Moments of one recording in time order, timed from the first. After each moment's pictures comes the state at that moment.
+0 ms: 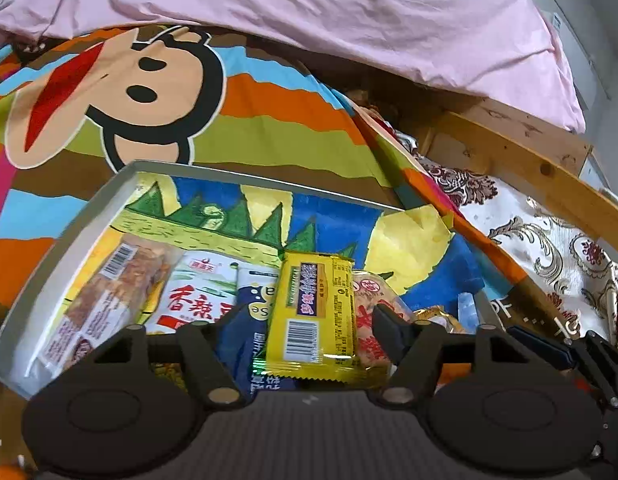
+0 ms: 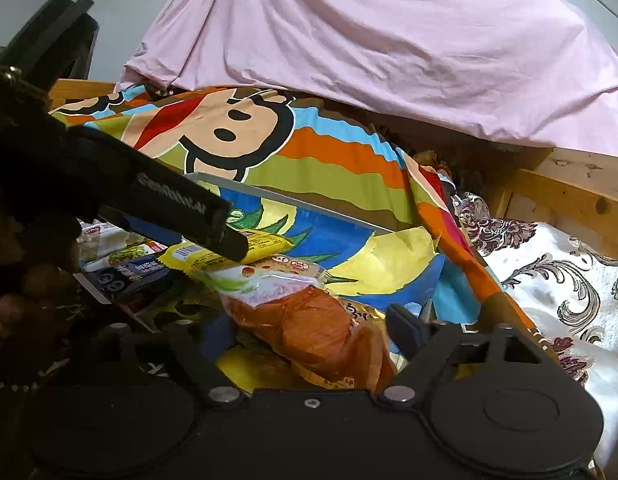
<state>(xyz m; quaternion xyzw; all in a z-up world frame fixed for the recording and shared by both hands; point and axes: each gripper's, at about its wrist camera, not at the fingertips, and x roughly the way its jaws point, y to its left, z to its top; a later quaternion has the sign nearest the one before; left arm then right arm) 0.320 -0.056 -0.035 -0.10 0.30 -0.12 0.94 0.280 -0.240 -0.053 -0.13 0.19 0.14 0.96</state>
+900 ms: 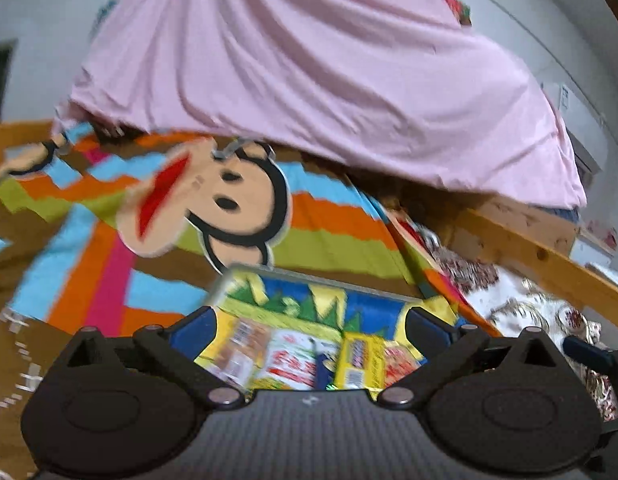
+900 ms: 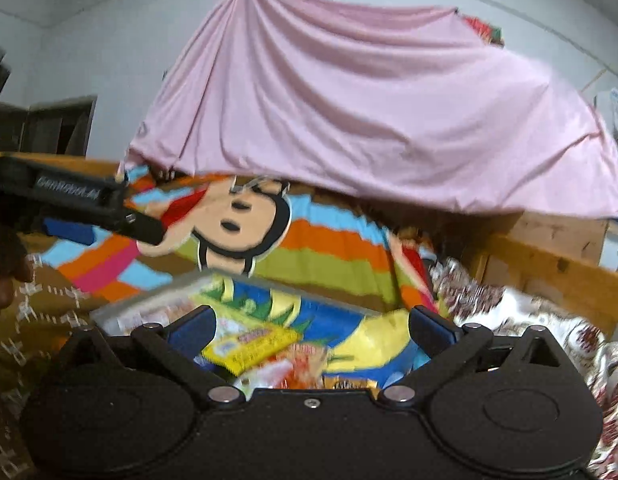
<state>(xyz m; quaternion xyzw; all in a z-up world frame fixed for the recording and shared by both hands) 0.214 0.005 0.042 -0.11 0.17 -0.04 0.98 0.210 -0.238 0.019 -0.09 0.08 0.14 0.98</state>
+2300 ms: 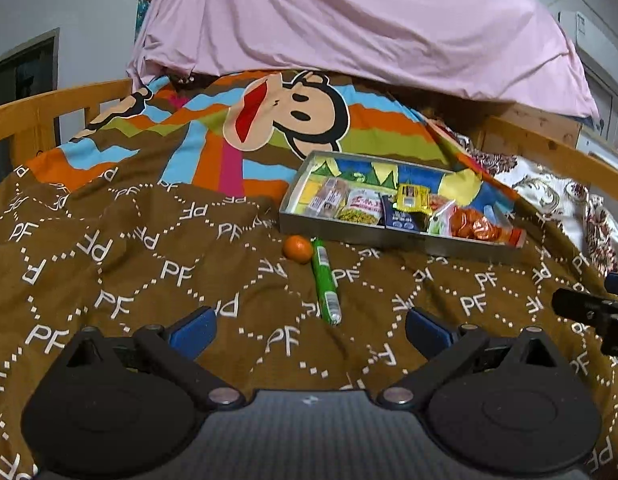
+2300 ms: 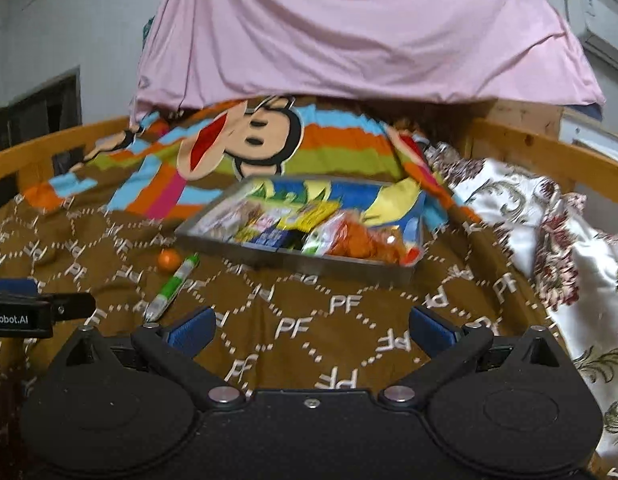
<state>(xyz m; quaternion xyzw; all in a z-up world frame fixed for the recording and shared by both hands) 0.037 0.031 0.004 -0.05 0.29 0.02 0.96 0.063 -0.219 0.020 -0.03 0.26 0.11 0.96</state>
